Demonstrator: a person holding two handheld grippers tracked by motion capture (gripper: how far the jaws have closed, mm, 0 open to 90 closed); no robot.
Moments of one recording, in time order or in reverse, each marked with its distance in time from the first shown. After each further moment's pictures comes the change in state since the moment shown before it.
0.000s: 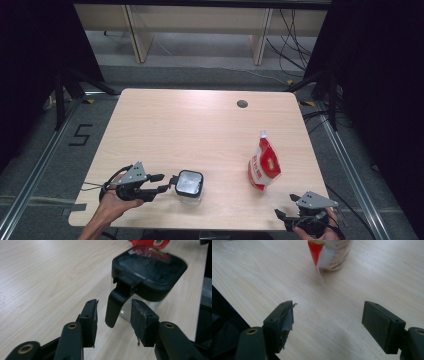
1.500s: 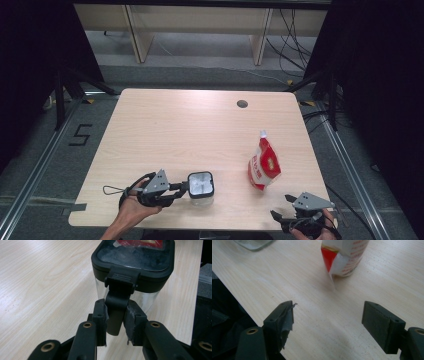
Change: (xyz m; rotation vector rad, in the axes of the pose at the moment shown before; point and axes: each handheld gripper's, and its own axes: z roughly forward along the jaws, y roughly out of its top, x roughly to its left) left arm -0.038 0.015 0.039 0.029 -0.033 0.079; right arm 0.009 0.004 0.003 -0.021 0.053 -0.023
